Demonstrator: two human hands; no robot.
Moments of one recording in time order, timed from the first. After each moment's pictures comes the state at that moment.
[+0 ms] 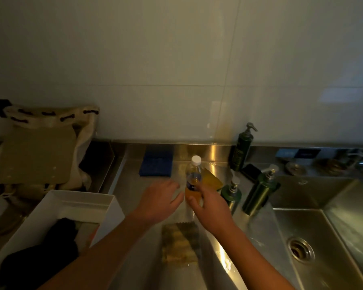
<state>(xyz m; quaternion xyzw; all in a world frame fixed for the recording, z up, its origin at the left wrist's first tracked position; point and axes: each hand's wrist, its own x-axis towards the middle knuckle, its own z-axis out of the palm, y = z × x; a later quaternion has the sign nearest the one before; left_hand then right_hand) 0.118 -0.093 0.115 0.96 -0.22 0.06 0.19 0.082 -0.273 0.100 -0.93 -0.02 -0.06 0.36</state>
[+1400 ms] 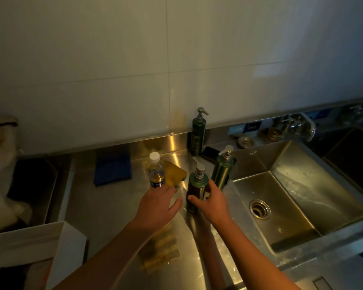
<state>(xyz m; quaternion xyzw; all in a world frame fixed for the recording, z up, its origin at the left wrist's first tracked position) 0.126 -0.165 0.074 0.92 -0.33 0.03 0.22 0.063 -0.349 0.050 -0.86 0.23 -0.10 0.45</state>
